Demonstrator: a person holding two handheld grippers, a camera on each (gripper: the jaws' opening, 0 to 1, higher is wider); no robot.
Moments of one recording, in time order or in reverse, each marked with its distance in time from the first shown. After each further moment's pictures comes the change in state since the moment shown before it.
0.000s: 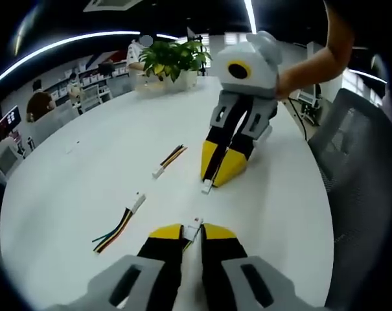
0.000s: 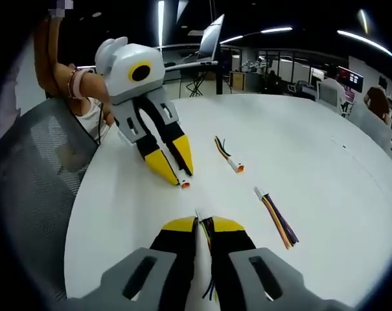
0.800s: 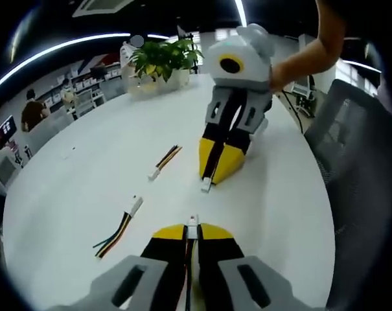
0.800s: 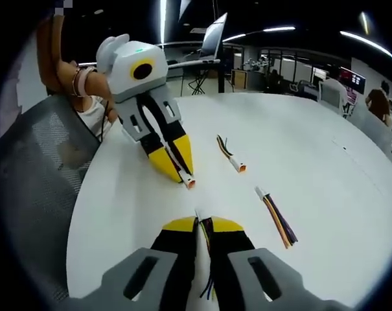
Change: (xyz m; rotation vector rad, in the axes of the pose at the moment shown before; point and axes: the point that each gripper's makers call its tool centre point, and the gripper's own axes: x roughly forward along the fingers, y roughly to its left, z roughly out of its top) left arm -0.005 -0.008 0.008 0.030 -0.005 -0.025; right arm -0.004 0.004 0.001 -0.029 0.018 0.006
